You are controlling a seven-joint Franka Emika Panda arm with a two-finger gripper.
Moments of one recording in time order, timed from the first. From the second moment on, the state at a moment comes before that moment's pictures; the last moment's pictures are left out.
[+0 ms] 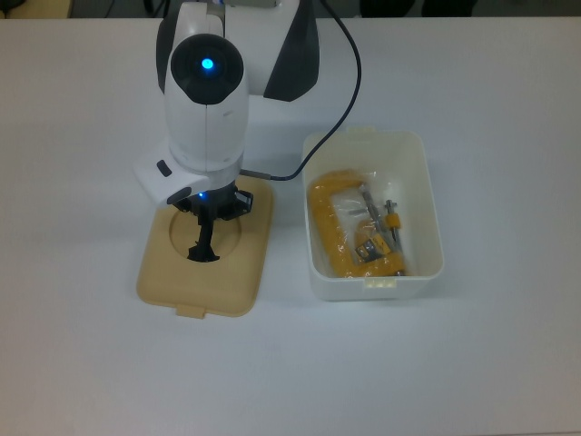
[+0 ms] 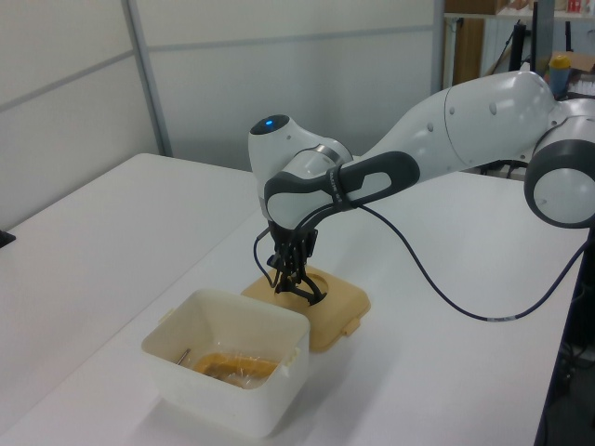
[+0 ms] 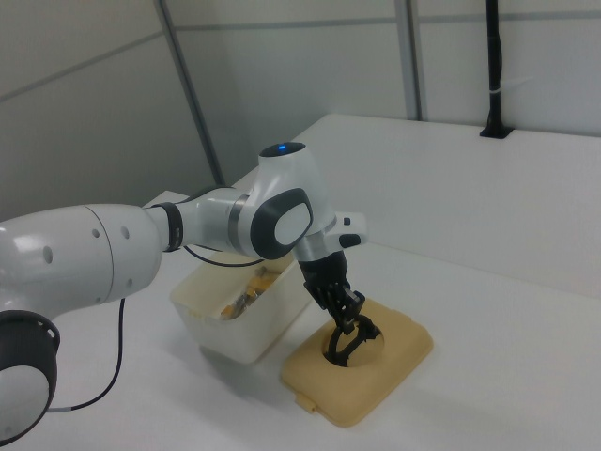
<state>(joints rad) 0.07 0.49 -0.05 -1.52 -0.11 2.03 0.18</state>
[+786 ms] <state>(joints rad) -0.01 0.36 -0.06 -1.42 -0.02 1.81 0.02</state>
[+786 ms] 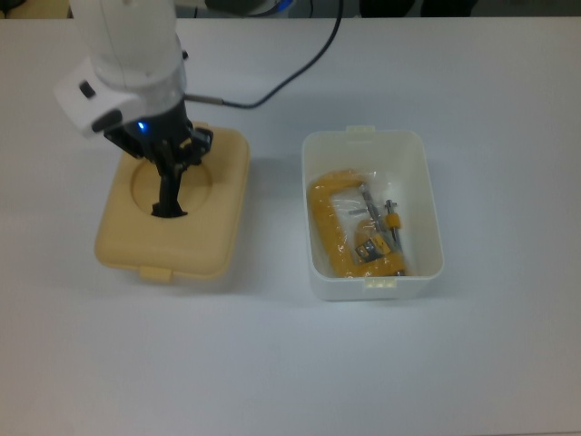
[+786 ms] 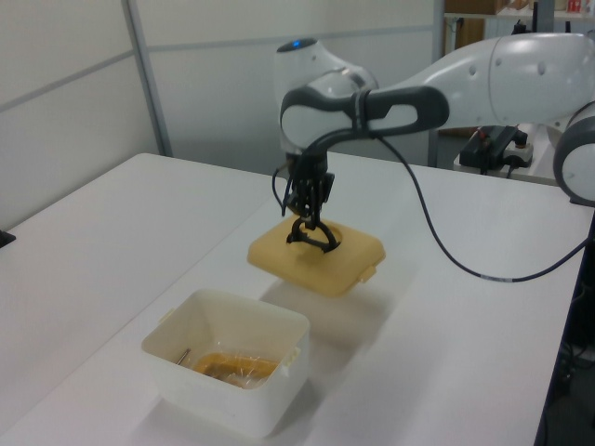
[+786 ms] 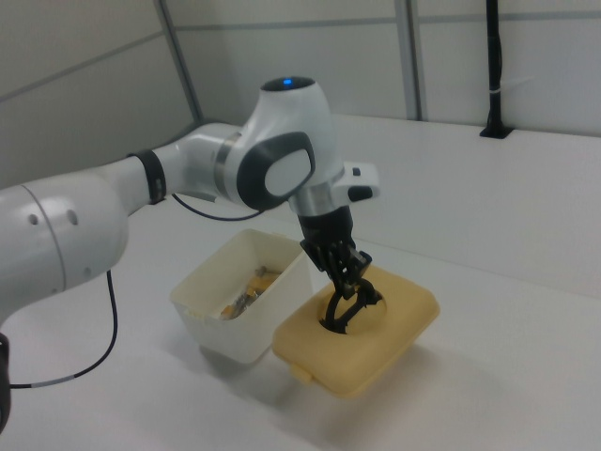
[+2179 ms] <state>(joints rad) 0.24 0.33 -0.05 -1.38 0.00 1.76 0.13</state>
